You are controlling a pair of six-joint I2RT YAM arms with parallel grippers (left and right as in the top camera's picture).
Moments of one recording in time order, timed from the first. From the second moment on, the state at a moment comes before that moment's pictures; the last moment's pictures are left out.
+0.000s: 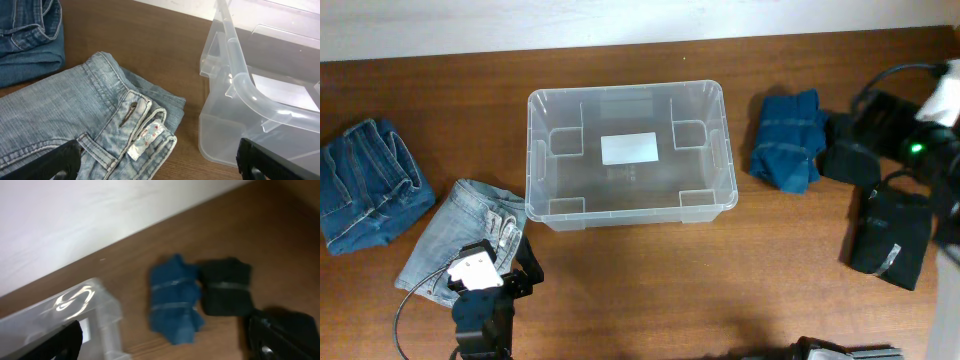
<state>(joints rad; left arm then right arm) 0.01 0.25 0.07 -0.20 -0.10 -0.24 -0.35 1.23 1.58 -1.00 -0.17 0.21</state>
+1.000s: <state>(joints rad) 0.01 0.25 0.07 -0.20 -0.10 -0.24 -0.47 1.83 1.58 -0.97 -0.47 -0.20</state>
